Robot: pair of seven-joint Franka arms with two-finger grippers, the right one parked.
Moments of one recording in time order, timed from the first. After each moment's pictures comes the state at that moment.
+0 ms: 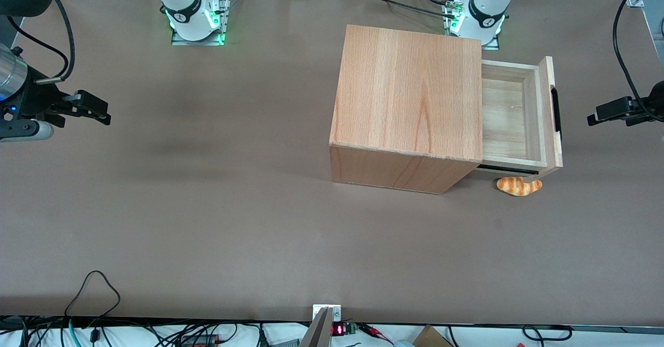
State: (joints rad) arm 0.28 0.13 -0.12 -1.55 -0.11 1.55 0.12
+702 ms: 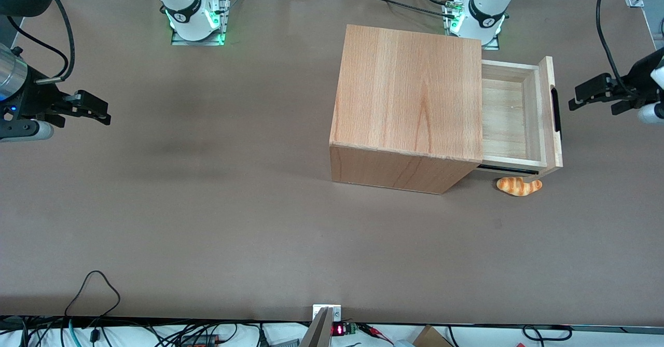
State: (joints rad) arm 0.06 0.04 -0.01 -1.54 -0.11 1.52 0.10
